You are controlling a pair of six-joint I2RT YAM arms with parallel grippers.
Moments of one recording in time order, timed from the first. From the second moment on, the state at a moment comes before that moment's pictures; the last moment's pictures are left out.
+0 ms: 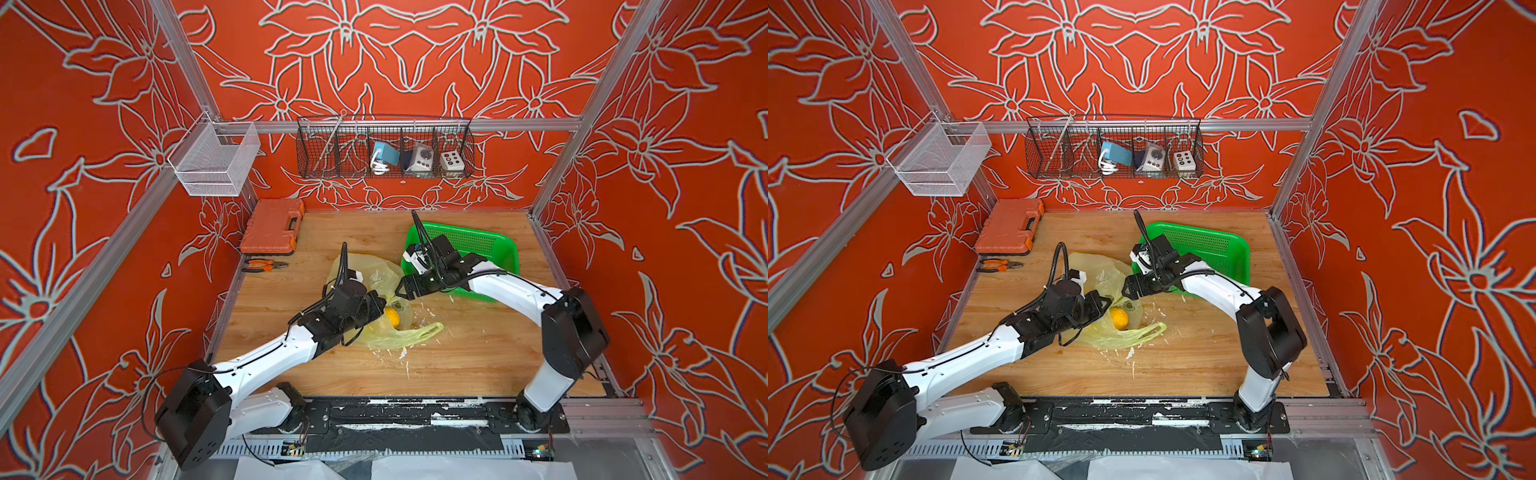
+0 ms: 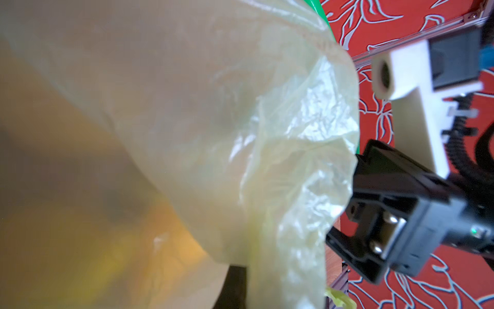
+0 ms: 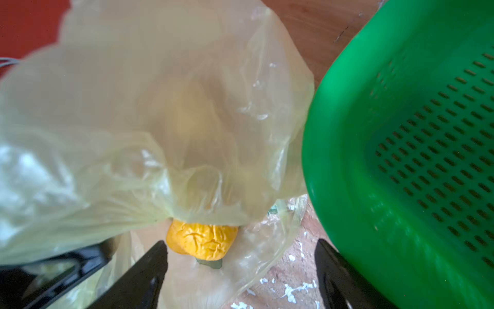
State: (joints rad) left arm -0.65 1.15 0.62 -0.05 0.05 -1.07; right arm 0.64 1.74 1.27 -0.53 -0.41 0.23
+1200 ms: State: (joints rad) left arm -0.37 1.43 0.98 -0.09 0.33 -0.79; right arm 0.56 1.50 1.39 -0.76 -0.58 0.23
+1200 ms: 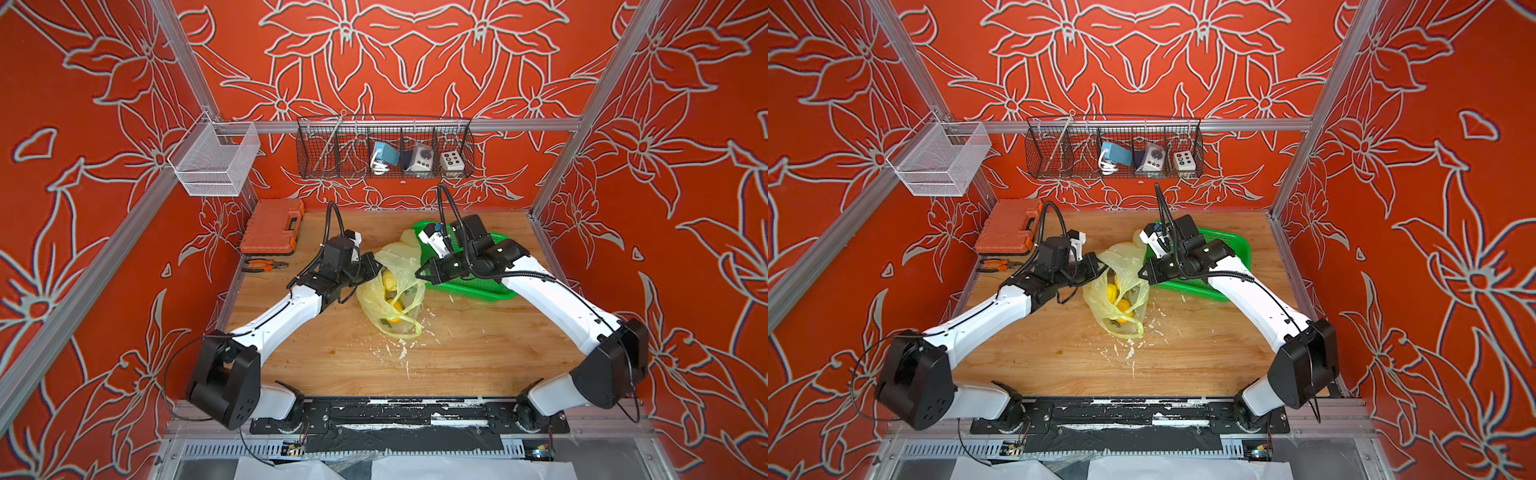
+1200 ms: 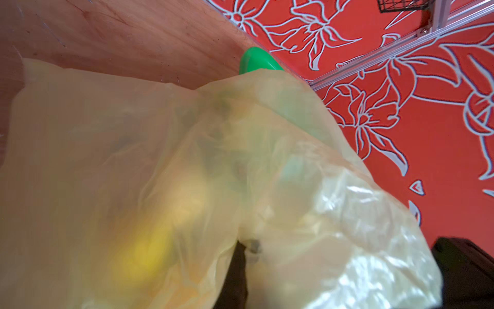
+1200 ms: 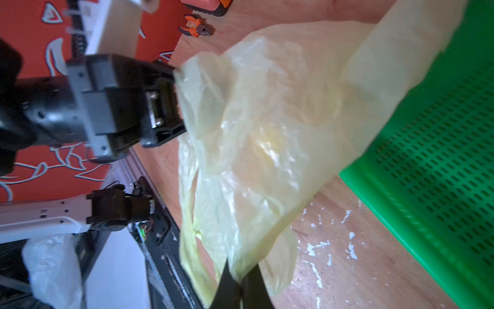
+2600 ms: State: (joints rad) left arm -0.94 1.24 0.77 -0.17 -0.16 -1.22; right arm 0.51 1.60 1.36 -0.55 -0.45 0.69
